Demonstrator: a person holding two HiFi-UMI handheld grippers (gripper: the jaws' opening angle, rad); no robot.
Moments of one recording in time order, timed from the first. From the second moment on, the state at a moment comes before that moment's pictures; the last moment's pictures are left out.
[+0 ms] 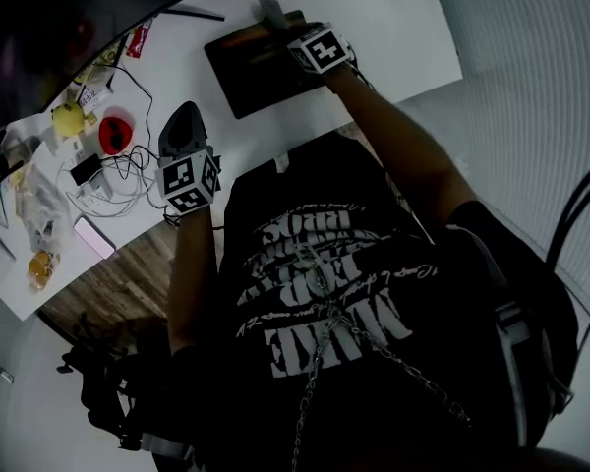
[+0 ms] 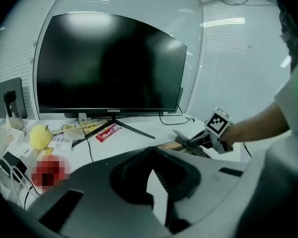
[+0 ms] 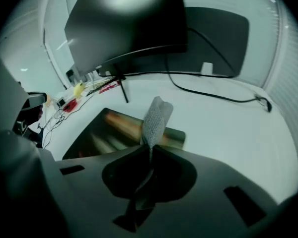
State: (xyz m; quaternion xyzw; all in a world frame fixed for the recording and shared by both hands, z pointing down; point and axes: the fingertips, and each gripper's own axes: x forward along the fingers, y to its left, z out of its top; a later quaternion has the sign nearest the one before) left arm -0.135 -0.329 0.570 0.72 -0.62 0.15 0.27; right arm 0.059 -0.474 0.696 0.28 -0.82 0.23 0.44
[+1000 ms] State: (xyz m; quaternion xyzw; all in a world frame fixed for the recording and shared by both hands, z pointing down) left arm -0.179 -0.291 0.555 0.72 -0.63 0.15 0.27; right arm 0.081 -0.379 0.707 0.27 -0.77 0.33 0.47
